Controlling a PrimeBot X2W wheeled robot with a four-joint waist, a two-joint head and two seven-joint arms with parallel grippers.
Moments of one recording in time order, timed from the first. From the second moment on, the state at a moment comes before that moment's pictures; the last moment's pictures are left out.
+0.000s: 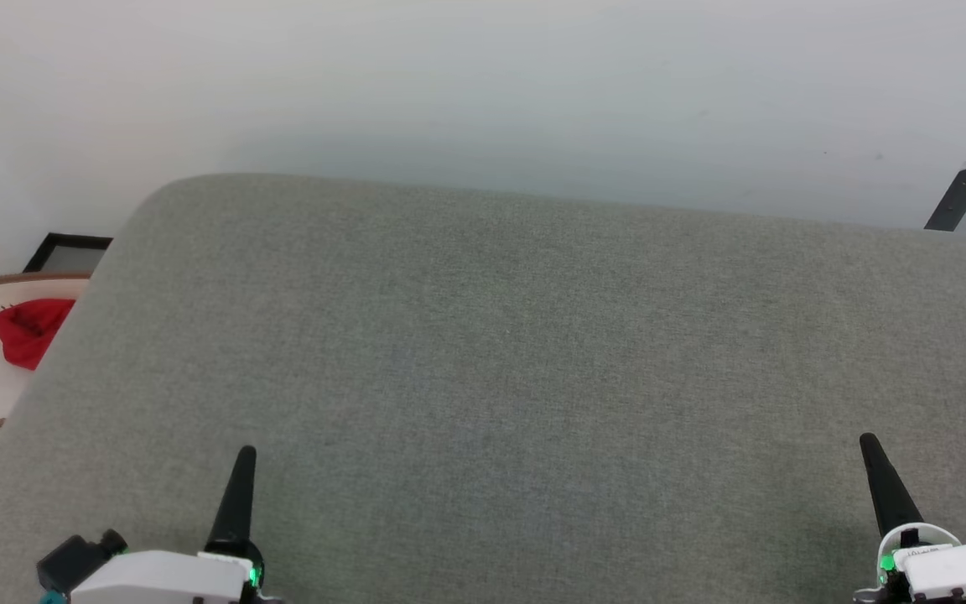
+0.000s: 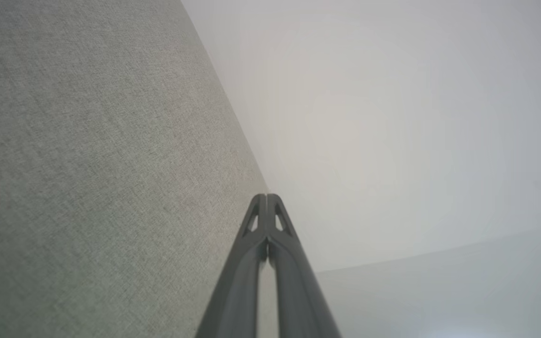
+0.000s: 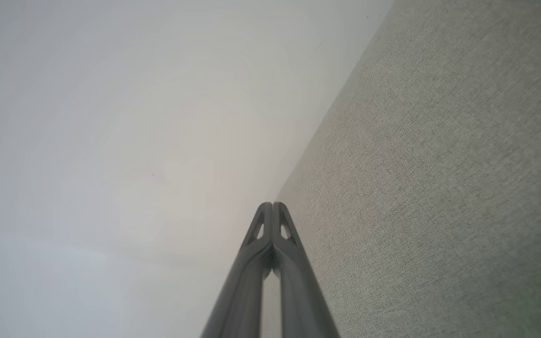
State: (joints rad) left arm -0.03 0.09 0.06 0.20 -1.28 -0.13 -0.01; right arm -0.01 -0.07 -0.10 0.15 1.29 0.13 0.06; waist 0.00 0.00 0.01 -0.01
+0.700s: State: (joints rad) left arm -0.06 0.08 0.07 0.22 -1.45 -0.13 0.04; right arm -0.06 -0.06 -0.10 0.20 1.44 0.13 0.08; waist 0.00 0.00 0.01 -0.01
